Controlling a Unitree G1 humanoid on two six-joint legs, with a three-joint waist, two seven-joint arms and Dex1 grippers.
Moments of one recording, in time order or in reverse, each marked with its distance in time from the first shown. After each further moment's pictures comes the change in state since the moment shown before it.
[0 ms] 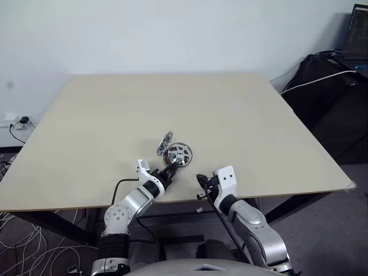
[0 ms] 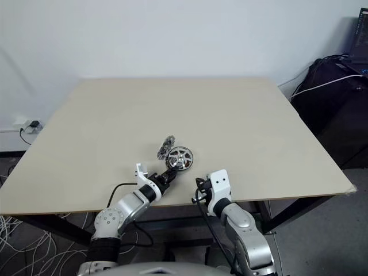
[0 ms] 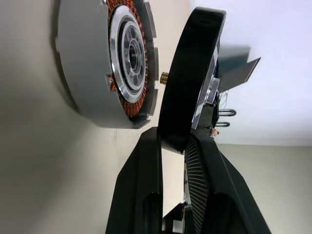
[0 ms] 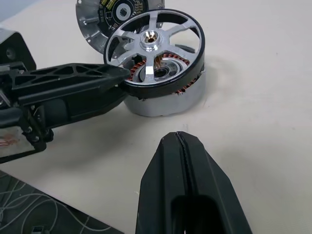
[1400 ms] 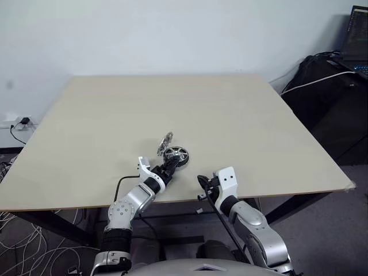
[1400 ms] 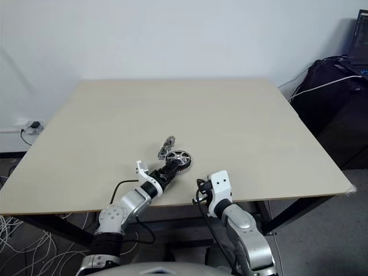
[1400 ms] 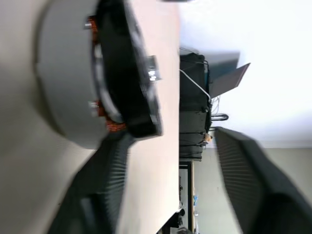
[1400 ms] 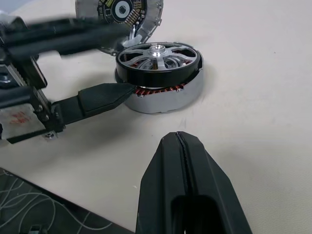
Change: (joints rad) left arm -0.052 0.004 -0.008 0.064 0.029 -0.054 -0.072; right arm 0.008 -0.005 0.000 -0.001 -0.002 -0.001 -0.005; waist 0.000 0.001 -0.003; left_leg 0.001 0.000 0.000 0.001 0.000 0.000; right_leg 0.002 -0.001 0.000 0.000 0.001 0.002
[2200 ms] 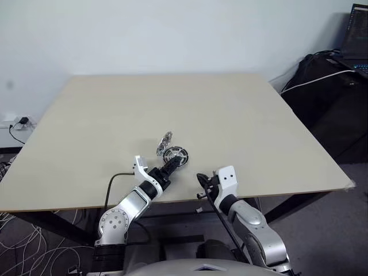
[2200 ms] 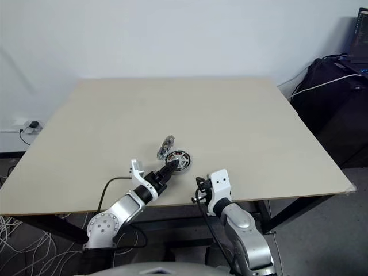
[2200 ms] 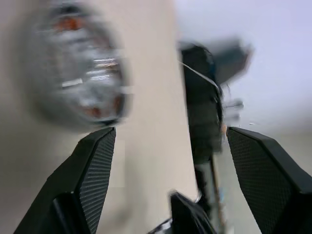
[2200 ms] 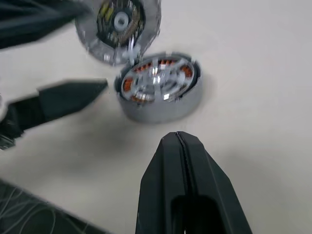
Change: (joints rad) left arm 0.159 0.091 -0.132 -0.371 0.204 -0.055 -0.107; right arm -0.021 0.027 -0.002 0.004 -0.001 -0.031 -0.011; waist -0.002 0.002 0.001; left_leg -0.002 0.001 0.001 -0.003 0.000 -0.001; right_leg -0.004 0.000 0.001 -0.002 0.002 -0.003
